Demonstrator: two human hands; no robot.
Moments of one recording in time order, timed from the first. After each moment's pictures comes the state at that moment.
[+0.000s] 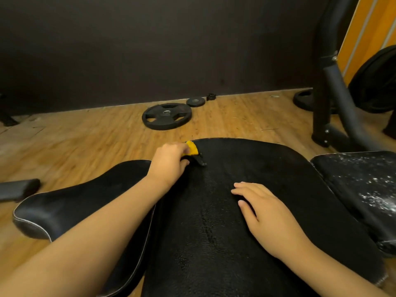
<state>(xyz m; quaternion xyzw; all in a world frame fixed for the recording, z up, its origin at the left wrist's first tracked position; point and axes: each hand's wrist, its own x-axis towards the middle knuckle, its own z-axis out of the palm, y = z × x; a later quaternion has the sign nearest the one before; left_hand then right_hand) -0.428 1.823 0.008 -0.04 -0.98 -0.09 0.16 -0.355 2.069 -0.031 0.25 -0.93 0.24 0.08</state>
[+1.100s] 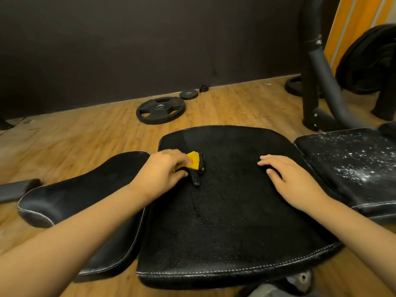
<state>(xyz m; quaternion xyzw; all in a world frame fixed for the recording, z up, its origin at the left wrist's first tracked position) -0.366 1.830 0.011 -0.22 -0.96 -0.13 0.12 -0.383 2.147 -0.034 0.17 -0.95 0.25 0.07</state>
